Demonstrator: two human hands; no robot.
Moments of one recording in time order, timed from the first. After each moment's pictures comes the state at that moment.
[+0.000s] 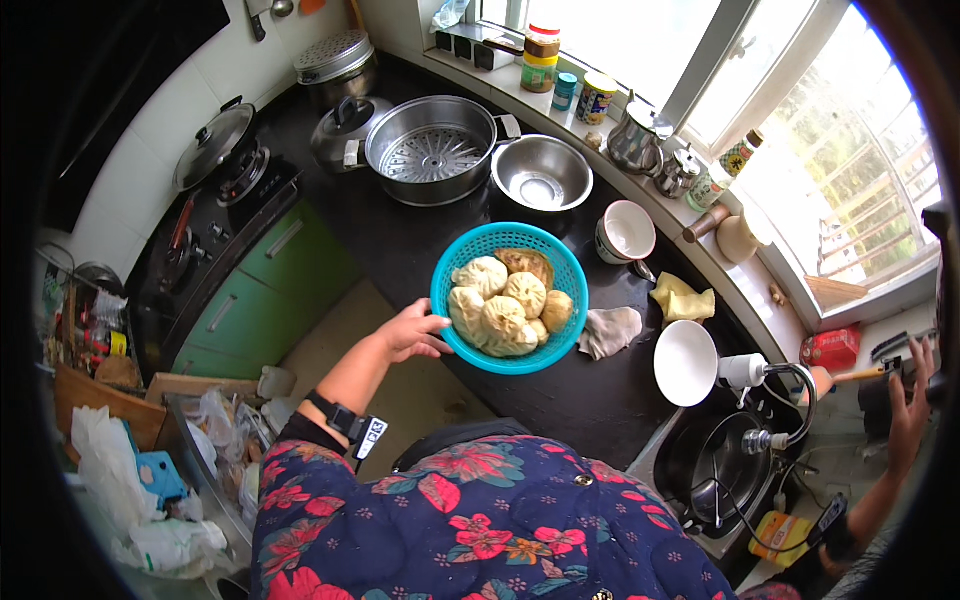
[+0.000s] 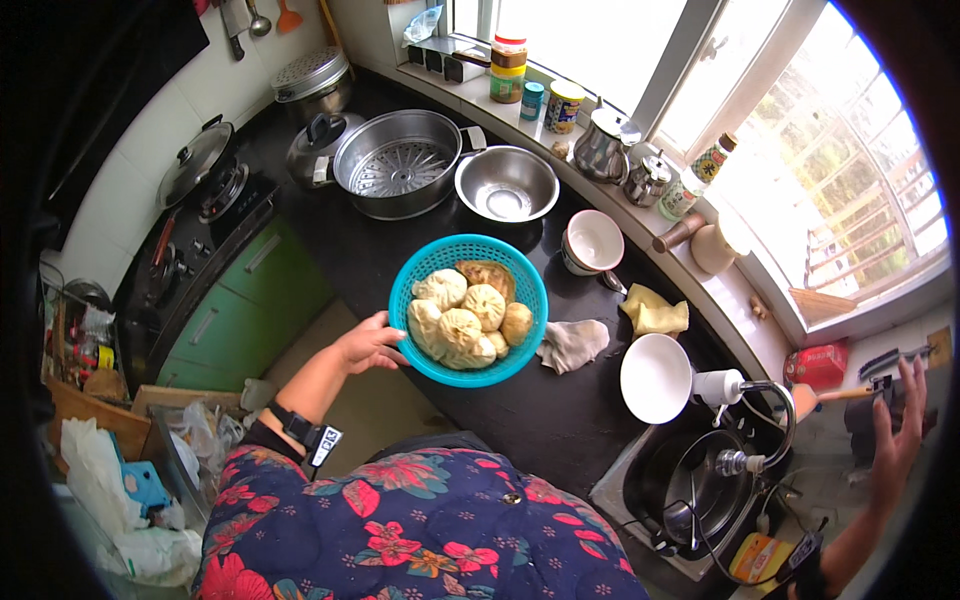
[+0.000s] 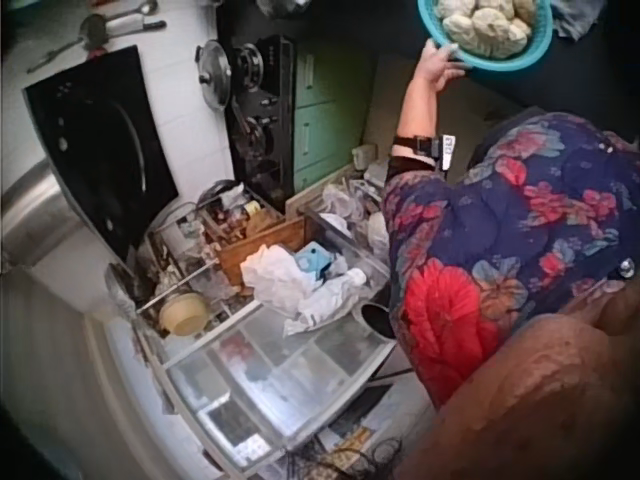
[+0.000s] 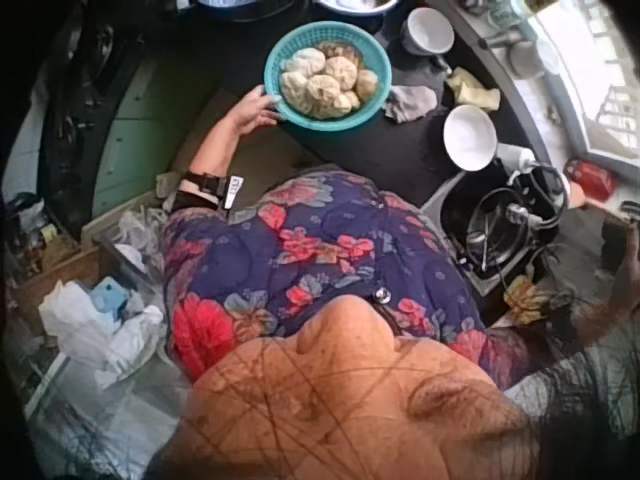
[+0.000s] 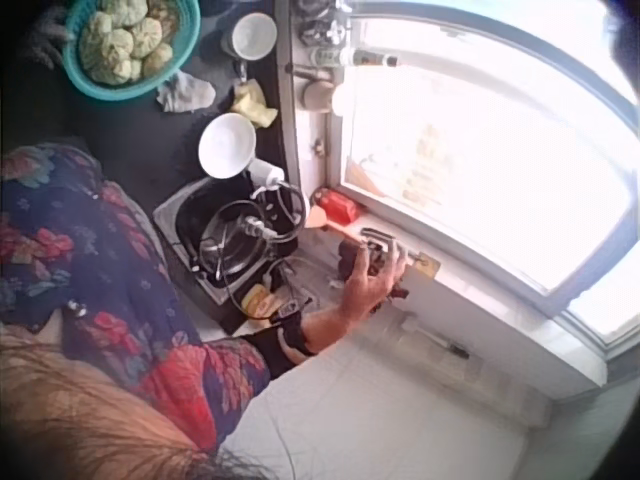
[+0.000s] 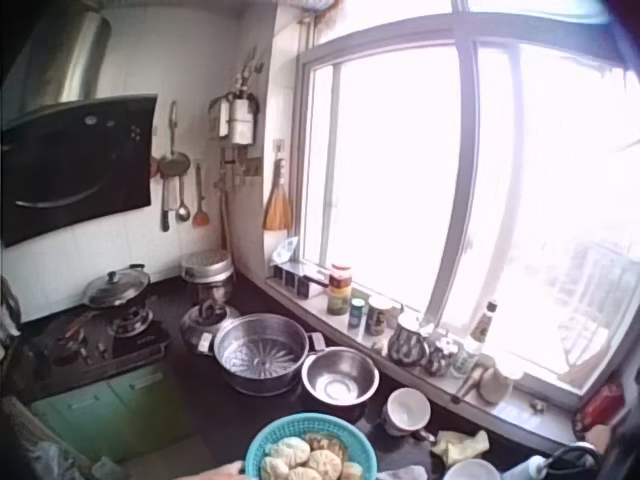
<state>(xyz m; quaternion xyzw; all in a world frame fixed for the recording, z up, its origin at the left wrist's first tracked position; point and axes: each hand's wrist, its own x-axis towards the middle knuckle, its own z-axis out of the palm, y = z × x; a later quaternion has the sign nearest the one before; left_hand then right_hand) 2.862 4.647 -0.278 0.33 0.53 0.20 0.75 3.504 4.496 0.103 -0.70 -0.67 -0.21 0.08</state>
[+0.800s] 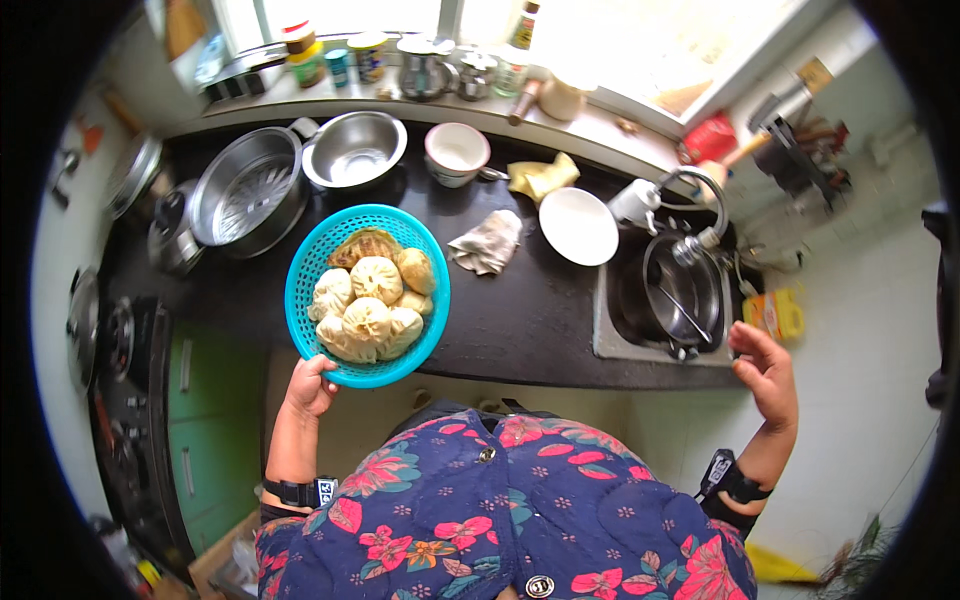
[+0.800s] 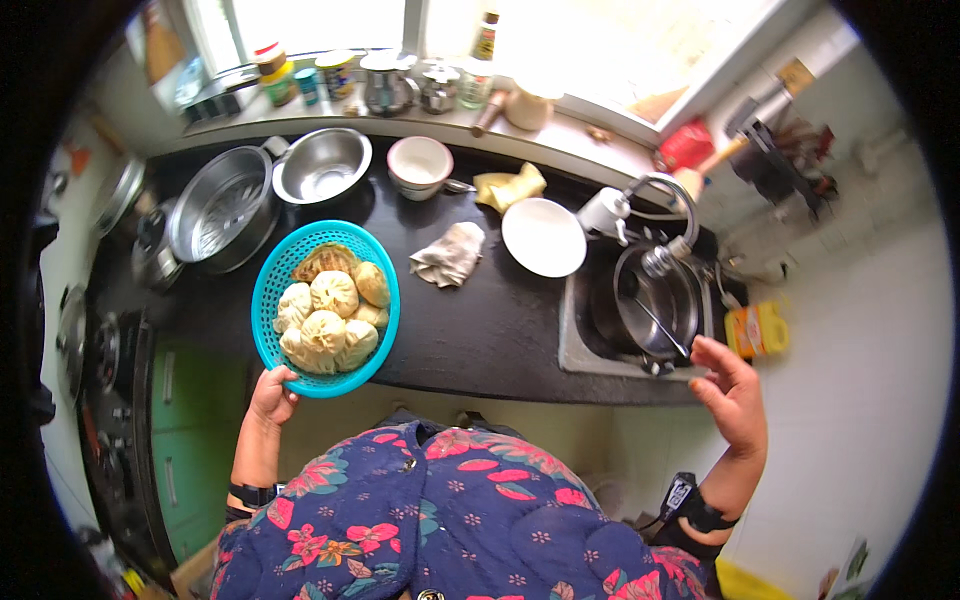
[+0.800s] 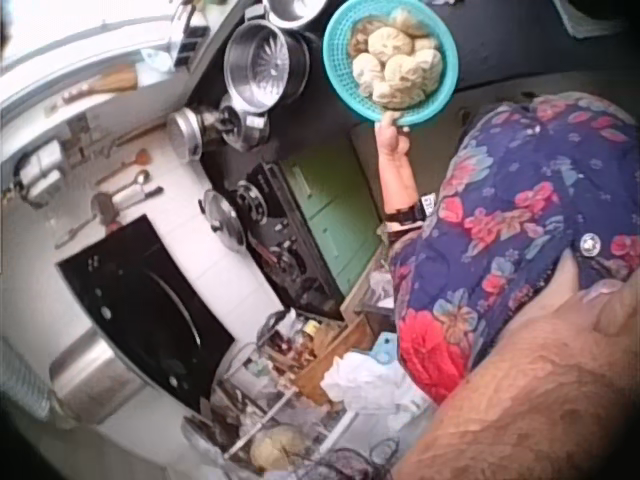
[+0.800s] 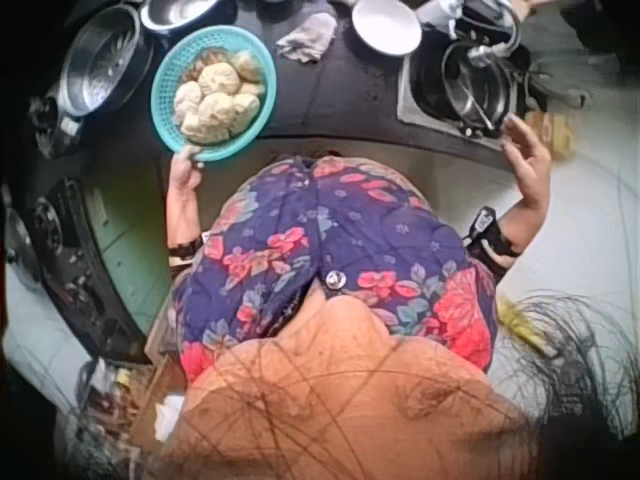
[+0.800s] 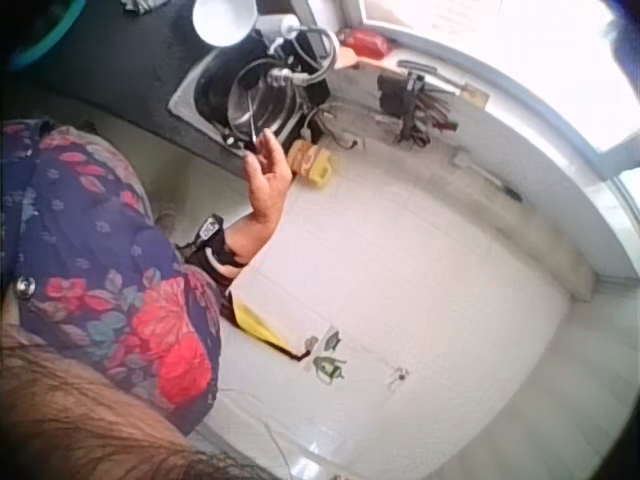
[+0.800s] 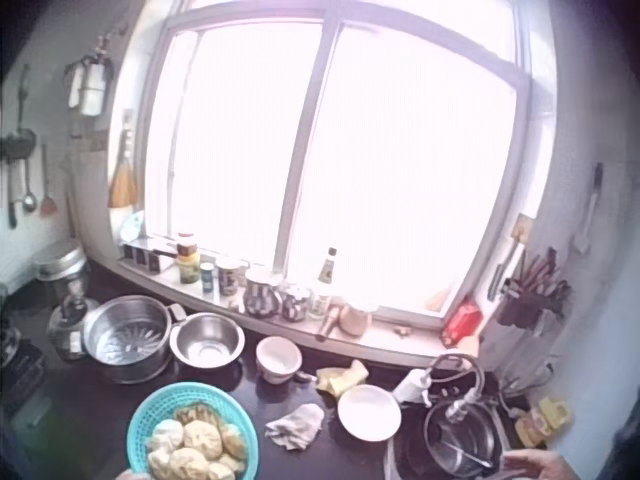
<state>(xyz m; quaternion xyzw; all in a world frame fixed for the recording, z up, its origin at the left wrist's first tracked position) 2.815 4.645 -0.302 0.22 0.48 0.25 0.81 3.295 4.331 0.000 -0.83 -0.32 0.27 0.35</state>
